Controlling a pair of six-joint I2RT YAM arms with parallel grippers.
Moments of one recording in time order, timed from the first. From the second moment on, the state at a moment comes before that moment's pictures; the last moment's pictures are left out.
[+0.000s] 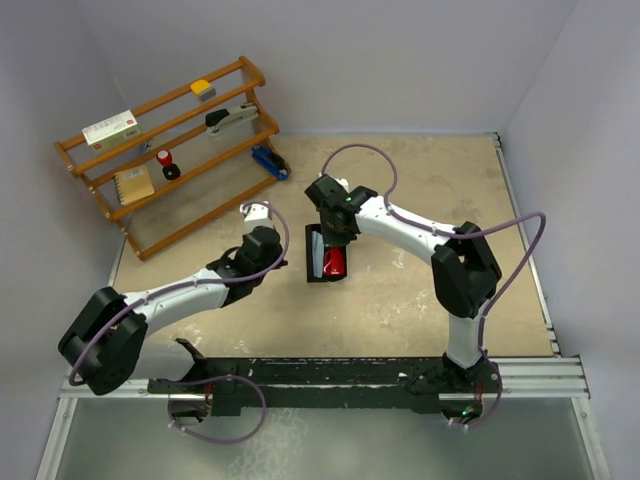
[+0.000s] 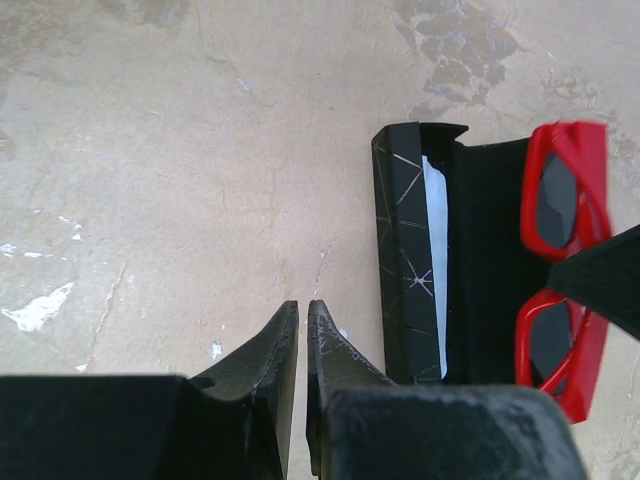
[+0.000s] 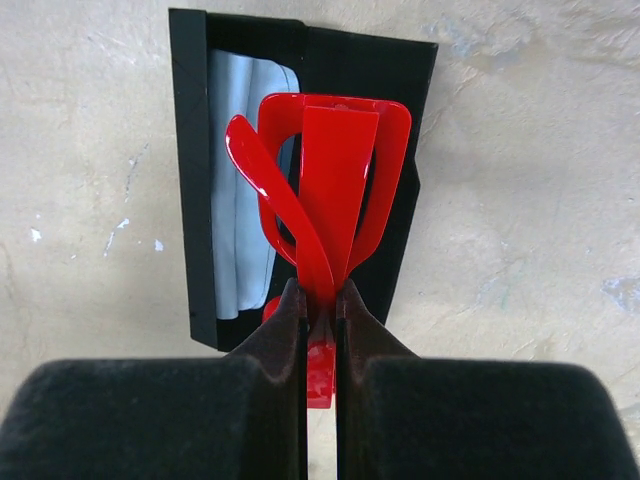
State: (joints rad) left arm -0.70 1.32 0.62 0.07 -0.44 -0.62; right arm 0.76 1.89 1.53 -0.78 0.25 0.57
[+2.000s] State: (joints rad) left arm -0.69 1.23 0.58 0.02 -0.43 -0.62; right arm 0.77 2.11 1.67 -0.76 0.27 0.62
